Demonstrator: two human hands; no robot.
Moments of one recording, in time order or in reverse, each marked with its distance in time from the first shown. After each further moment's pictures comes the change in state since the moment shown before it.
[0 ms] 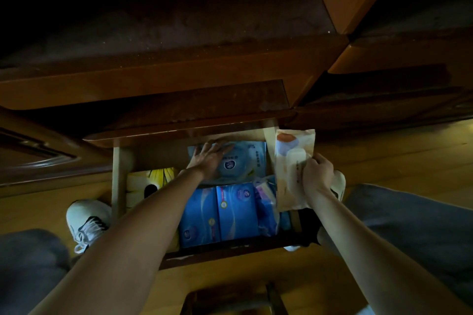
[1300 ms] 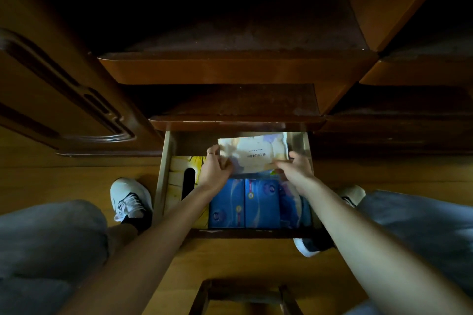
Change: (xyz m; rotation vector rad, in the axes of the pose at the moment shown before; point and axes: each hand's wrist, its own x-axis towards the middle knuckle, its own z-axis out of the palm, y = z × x) left_hand -0.123 0.017 0.003 -1.191 0.554 -0.438; right_hand -0.050 -0.022 0.068 -0.246 -0.386 -0.129
